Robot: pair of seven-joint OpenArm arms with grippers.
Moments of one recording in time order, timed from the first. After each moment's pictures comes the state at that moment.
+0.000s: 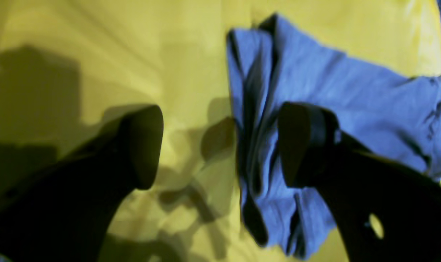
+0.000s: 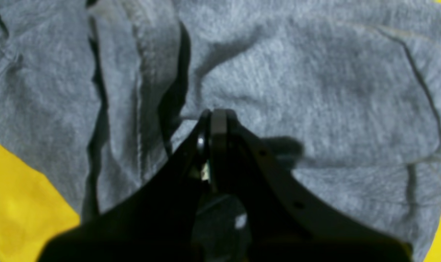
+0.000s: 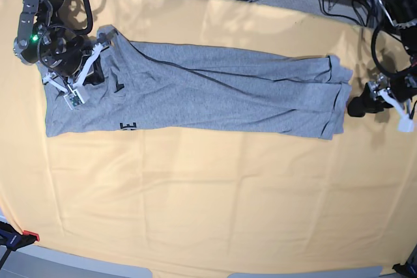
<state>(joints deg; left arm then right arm) -5.8 -30.8 -30.3 66.0 -62.1 -36.3 71.5 -13.8 17.1 16.1 105.0 24.0 34.1 -58.4</state>
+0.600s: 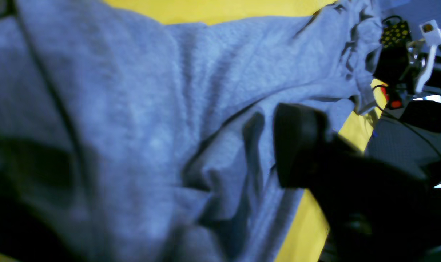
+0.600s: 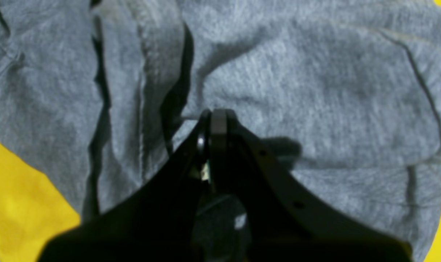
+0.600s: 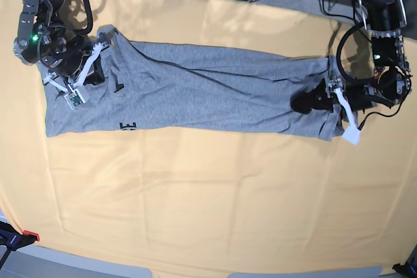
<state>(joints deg) -7.1 -28.6 -9.2 66.3 -75.0 -40.2 75.7 -13.8 17.1 16.1 105.0 24.0 34.3 -58.1</state>
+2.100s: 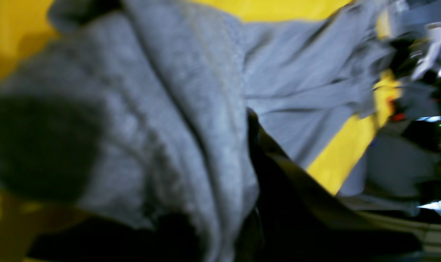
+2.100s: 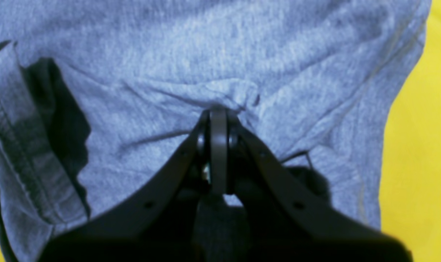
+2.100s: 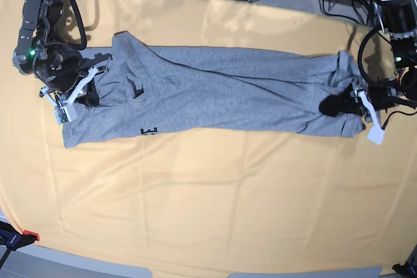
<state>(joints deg) -8.9 -33.4 -16.4 65.5 -87.1 -40.5 81.3 -8.6 17.3 16.3 93.0 22.5 34.1 -51.1</state>
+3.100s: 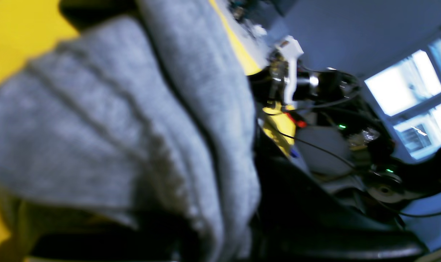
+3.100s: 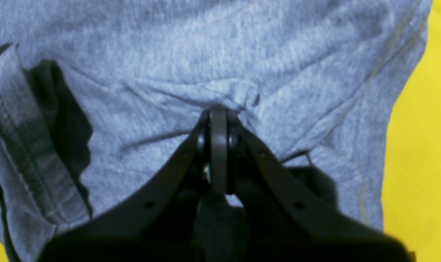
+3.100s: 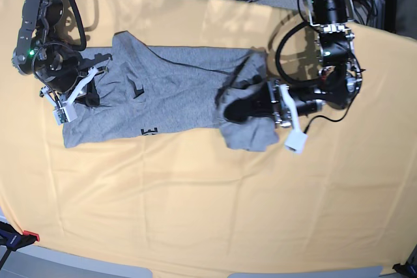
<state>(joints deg) -8.0 -7.9 -9.5 80.1 -85.3 -43.9 81.3 -8.5 17.3 16.3 93.0 23.8 35.1 -51.9</state>
